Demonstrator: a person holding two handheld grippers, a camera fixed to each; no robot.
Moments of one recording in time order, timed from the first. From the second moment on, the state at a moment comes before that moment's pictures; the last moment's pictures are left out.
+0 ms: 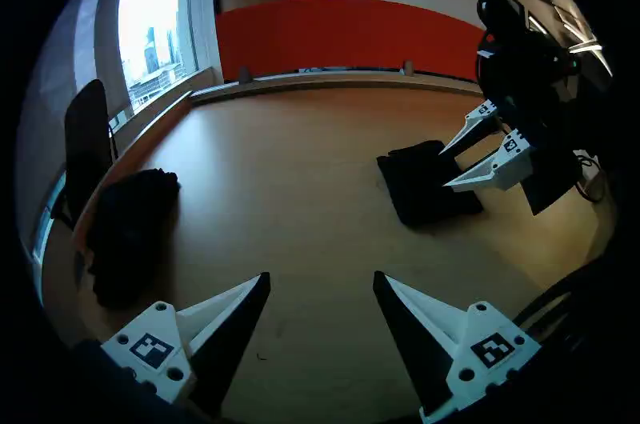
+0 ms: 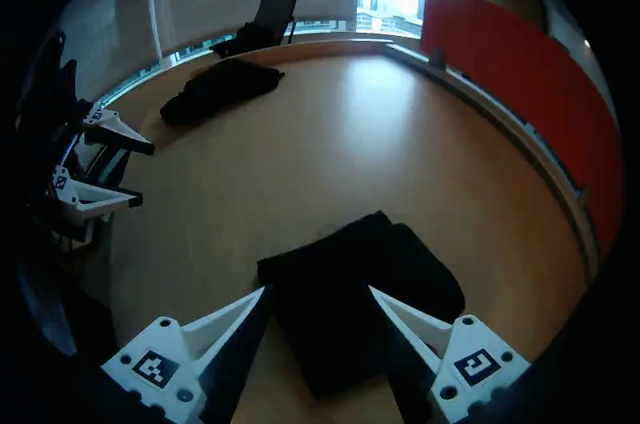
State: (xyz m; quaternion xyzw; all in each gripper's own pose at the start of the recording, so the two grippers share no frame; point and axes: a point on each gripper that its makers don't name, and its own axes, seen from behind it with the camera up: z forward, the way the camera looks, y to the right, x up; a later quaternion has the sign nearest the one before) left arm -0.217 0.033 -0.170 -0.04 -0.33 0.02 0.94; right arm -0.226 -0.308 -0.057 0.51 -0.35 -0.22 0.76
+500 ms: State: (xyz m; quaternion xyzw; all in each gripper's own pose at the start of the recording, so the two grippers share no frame) left arm -0.215 0.035 -0.167 -0.05 -0.33 0.02 0.94; right arm -0.237 -0.268 -0.063 0.48 -0.37 -0.21 0.77
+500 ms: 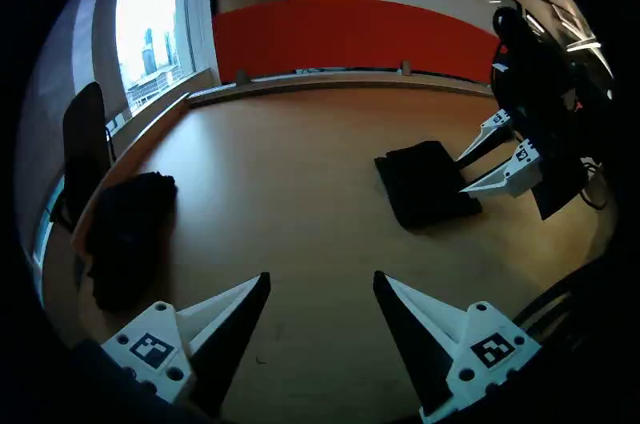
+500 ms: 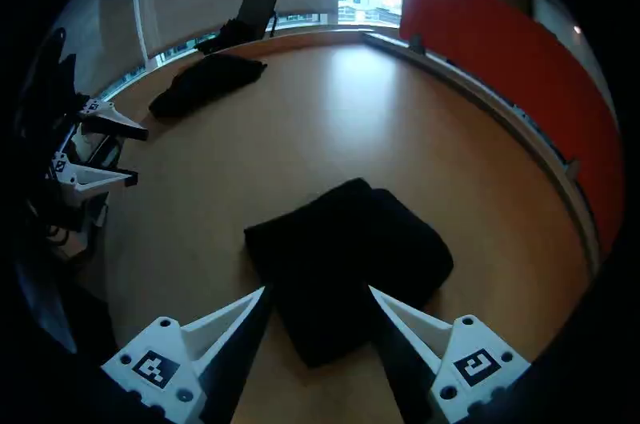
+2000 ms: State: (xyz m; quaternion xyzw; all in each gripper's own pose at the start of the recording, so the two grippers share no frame) left arm -0.215 0.039 -0.167 -0.05 -0.33 0.02 0.94; right arm -0.282 -0.219 -0.092 0.43 -0.43 -0.20 0.77
